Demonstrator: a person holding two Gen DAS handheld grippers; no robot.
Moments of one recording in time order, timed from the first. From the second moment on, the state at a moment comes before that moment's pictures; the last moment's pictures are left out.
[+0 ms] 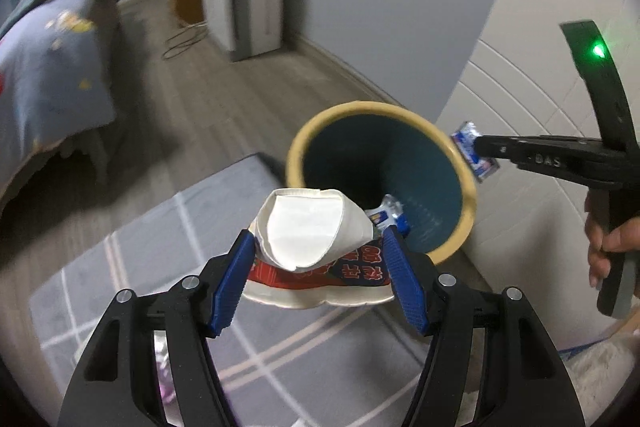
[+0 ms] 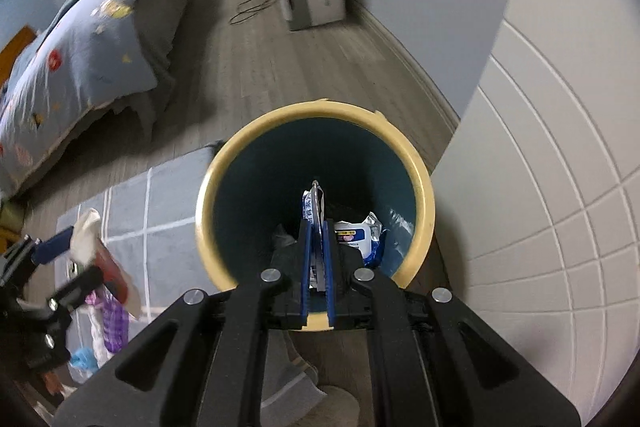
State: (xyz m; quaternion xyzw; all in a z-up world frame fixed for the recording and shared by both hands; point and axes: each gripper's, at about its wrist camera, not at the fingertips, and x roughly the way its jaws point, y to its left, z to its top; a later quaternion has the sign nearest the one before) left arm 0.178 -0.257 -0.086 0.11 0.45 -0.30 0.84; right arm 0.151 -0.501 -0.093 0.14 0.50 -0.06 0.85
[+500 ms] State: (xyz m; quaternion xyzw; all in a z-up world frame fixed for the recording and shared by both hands) left arm 0.220 -0.334 -0.115 0.10 0.46 -0.33 0.82; right arm 0.152 -0.539 -0.139 0.21 0.52 -0.11 0.82
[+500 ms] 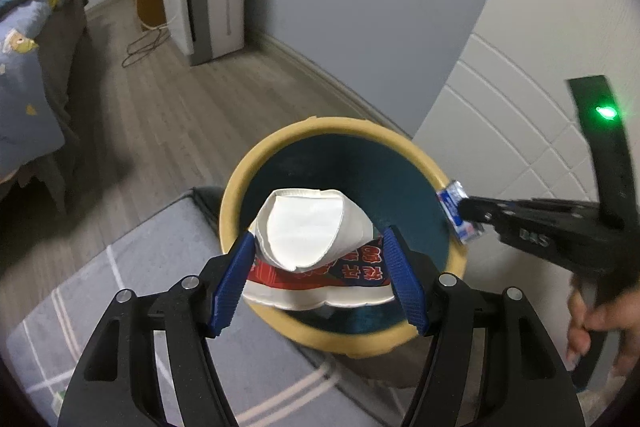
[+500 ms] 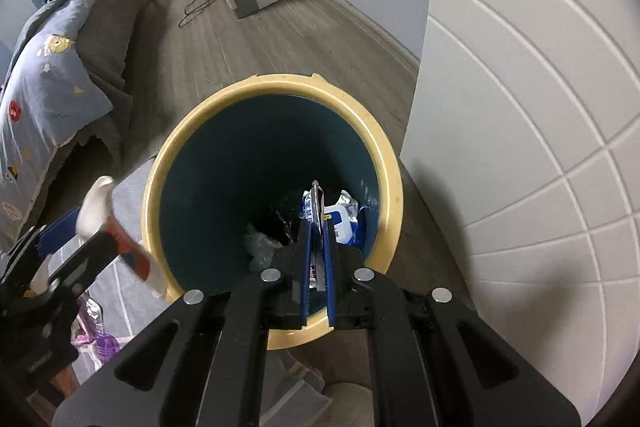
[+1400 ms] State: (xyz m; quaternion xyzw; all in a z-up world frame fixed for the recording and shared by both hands) left arm 0.243 -0.290 -0.117 0.08 0.46 -0.28 0.84; right arm 0.173 -0.506 -0.116 0.17 0.50 -0.09 0.85
